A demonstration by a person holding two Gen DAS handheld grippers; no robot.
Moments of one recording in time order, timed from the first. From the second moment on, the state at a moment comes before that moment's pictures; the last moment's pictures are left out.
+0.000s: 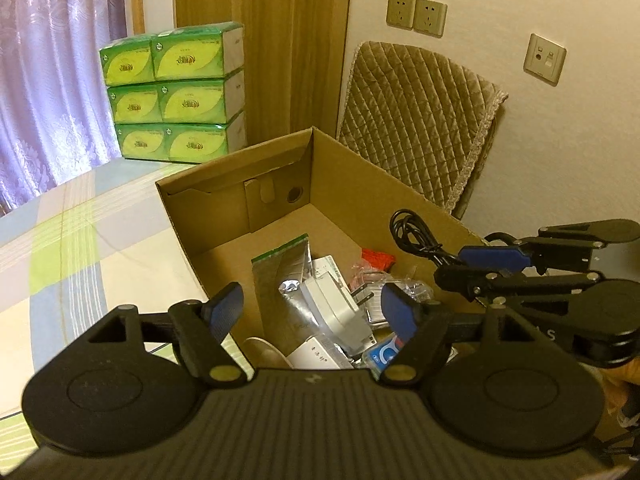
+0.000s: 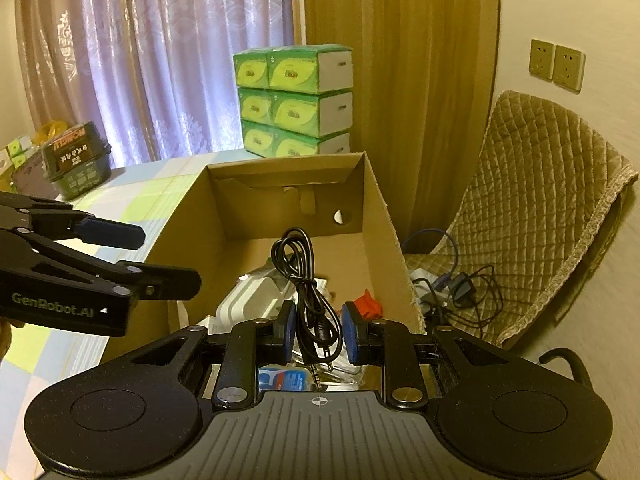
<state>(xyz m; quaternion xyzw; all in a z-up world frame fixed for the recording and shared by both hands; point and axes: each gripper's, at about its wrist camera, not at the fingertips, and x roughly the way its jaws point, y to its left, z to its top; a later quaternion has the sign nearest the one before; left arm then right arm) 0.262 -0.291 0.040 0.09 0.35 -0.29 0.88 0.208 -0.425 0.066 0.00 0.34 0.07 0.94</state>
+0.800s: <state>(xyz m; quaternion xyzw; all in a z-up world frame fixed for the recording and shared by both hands) 0.250 -0.263 0.038 0.08 0.36 -0.28 0.89 0.213 -0.408 0.069 -0.01 0.34 0.09 0.94</state>
